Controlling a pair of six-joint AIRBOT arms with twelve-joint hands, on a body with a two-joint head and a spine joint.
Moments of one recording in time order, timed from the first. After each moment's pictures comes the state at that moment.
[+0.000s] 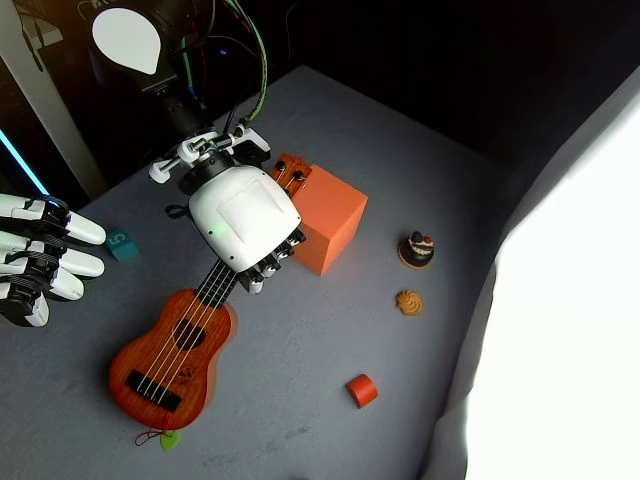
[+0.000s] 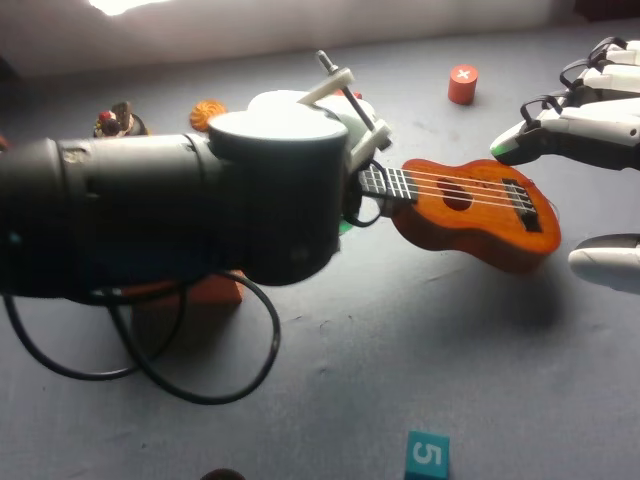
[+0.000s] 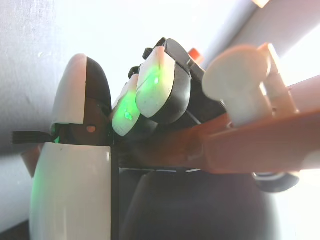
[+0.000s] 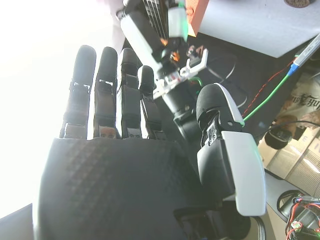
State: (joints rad) left arm 0.31 -1.44 1.04 1.22 1.01 -0.47; right arm -0.50 -0.51 0.64 -0.29 0.49 -0.76
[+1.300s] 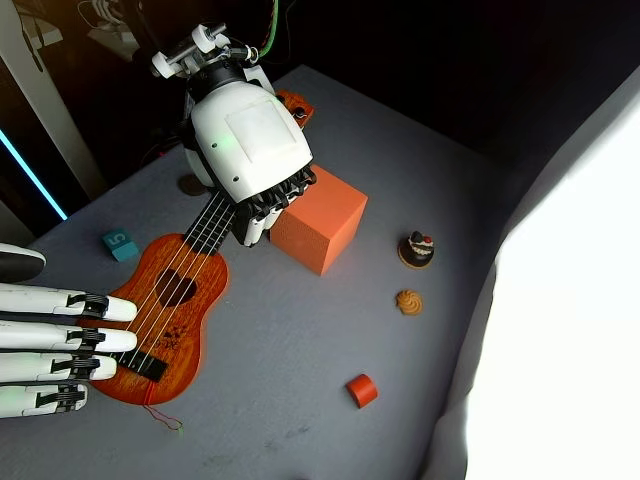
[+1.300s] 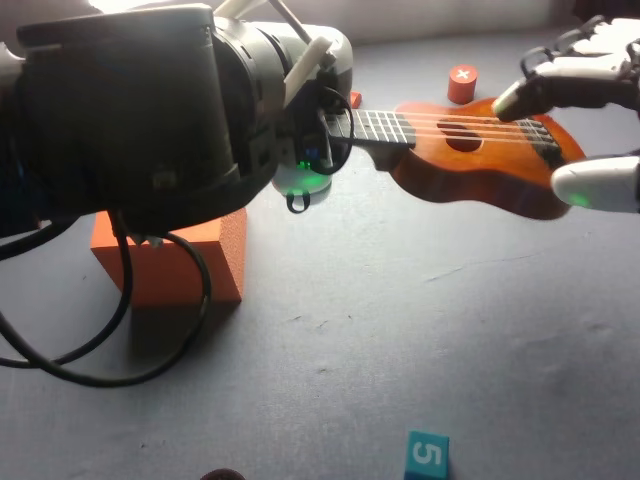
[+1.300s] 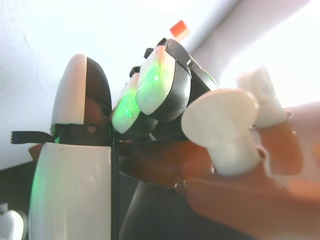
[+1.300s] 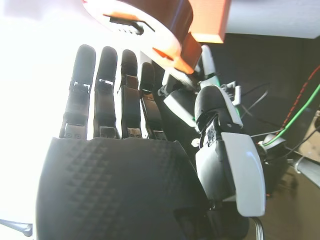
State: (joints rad) left arm 0.15 -1.24 0.86 1.08 0.92 -0.42; right arm -0.41 -0.69 0.91 -0.52 0.41 -0.30
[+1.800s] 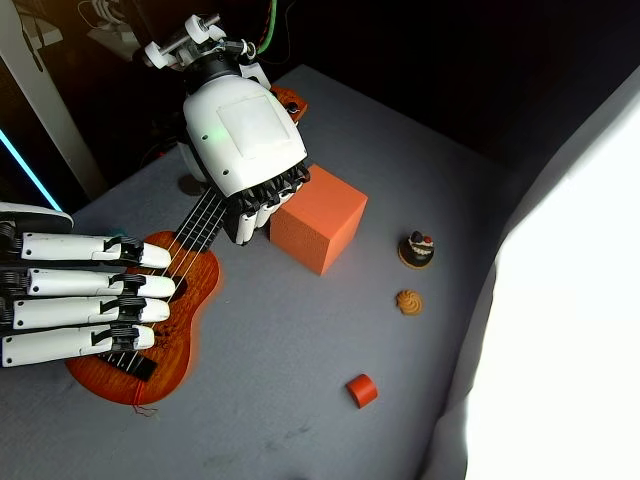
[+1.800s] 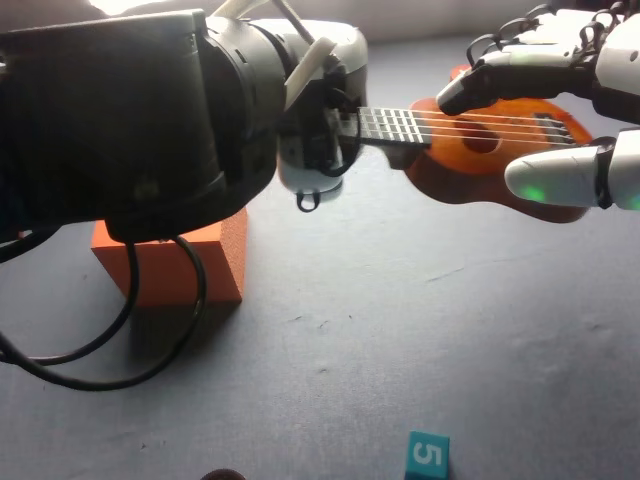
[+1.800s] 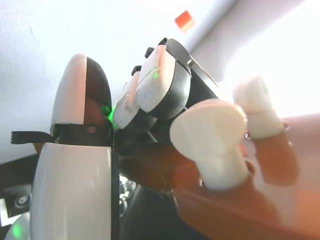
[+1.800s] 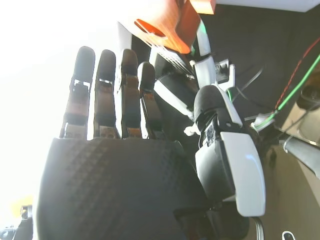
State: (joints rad) left arm 0.15 -1.21 0.84 1.11 0.84 -0.42; right arm -0.37 -0.75 0.93 -0.60 0.47 -0.16
